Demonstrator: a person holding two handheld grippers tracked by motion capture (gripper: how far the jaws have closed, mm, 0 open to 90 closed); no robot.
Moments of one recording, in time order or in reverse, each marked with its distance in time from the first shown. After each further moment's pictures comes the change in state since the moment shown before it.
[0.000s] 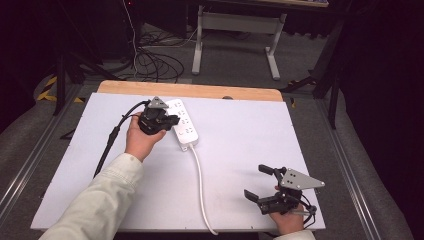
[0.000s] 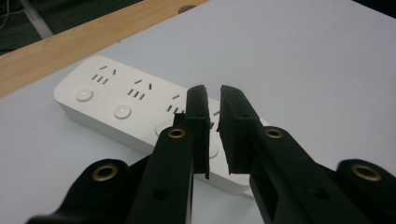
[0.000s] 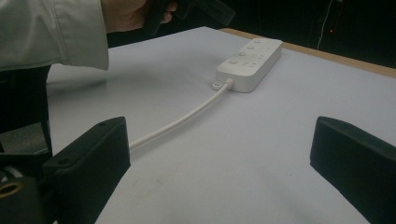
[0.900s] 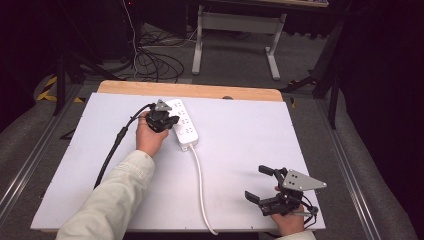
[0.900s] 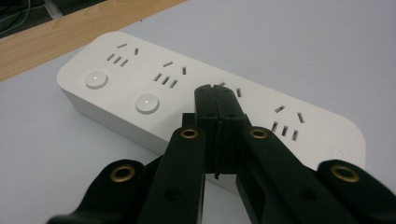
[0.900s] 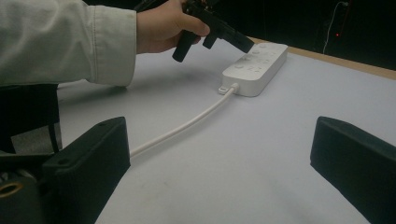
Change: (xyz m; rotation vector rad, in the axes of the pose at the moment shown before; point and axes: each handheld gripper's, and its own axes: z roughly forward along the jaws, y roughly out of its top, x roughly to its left) left arm 0.021 -0.019 0.046 0.009 0.057 -0.005; right arm 0.001 0.000 -0.003 -0.017 0.022 0.007
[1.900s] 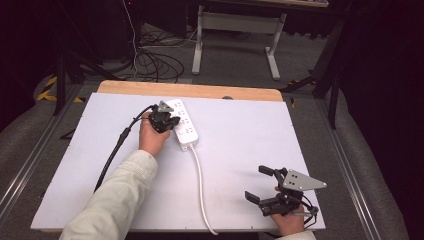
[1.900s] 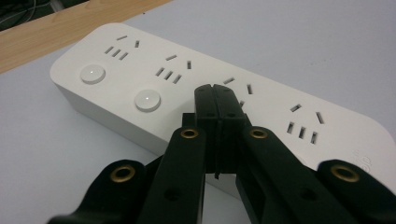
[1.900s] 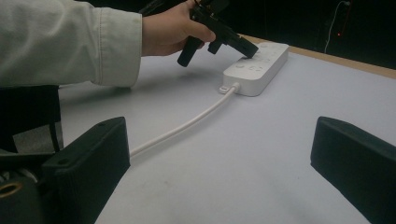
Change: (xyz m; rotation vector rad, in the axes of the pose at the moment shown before) left arm 0.000 -0.004 0.011 0.002 0.020 -0.001; right arm 0.000 0.000 0.000 0.001 0.005 0.000
